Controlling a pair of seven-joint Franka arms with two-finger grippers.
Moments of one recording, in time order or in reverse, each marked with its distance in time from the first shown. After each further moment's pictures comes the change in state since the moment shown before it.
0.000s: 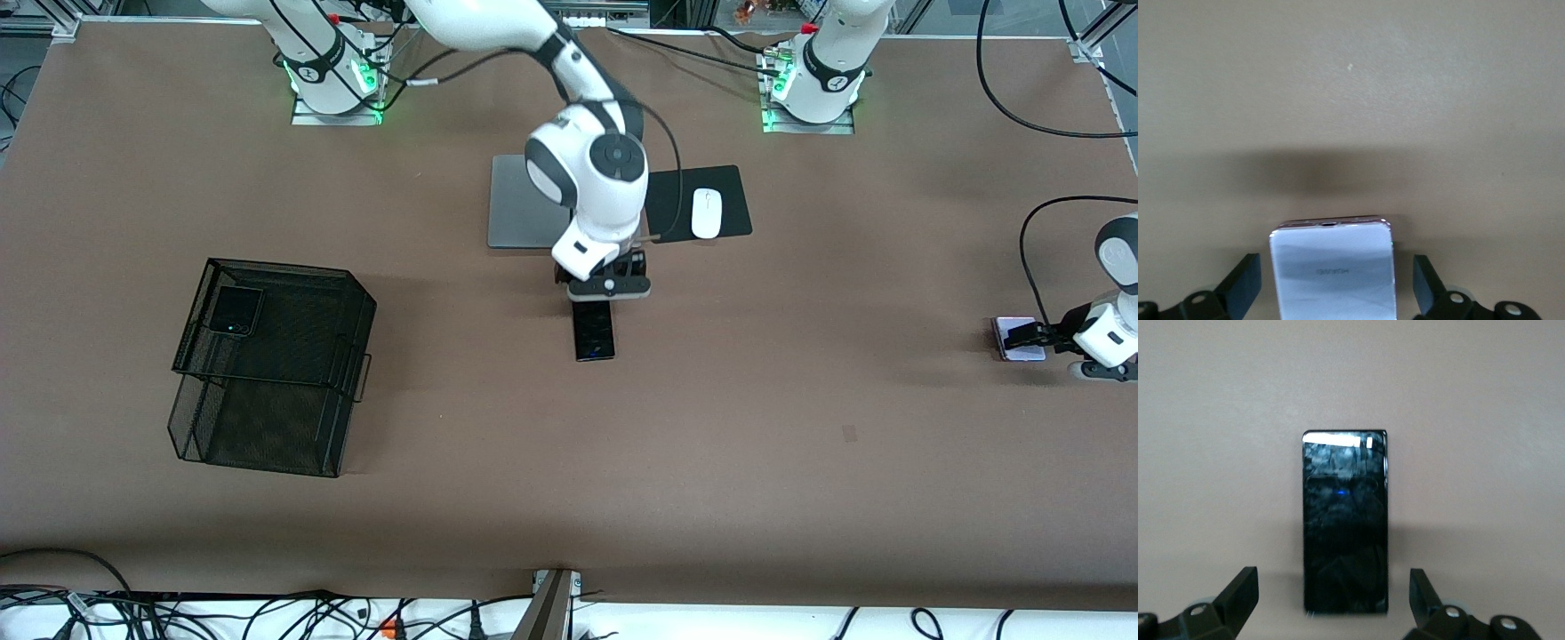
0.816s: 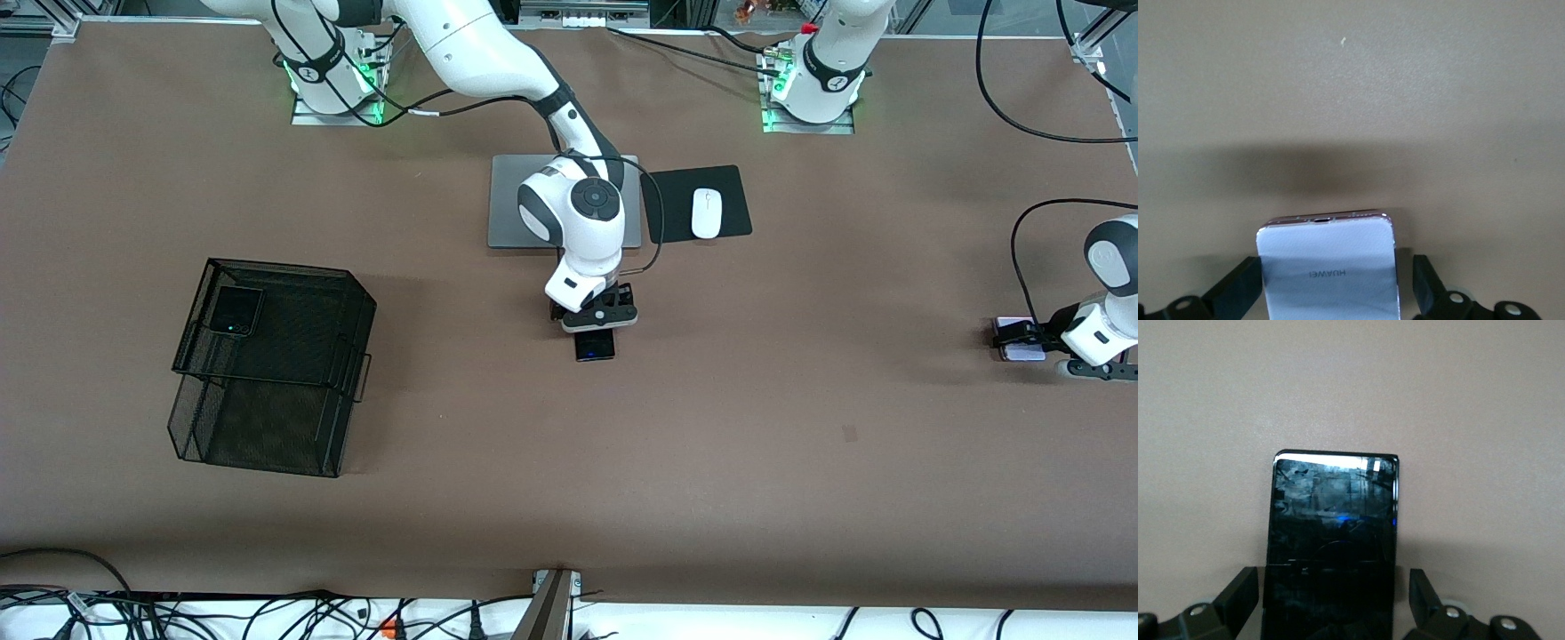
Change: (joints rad) left arm 0.016 0.023 0.000 -0.004 0.000 0.008 0.024; right arm -0.017 0.092 0.009 -0.039 0.013 0.199 -0.050
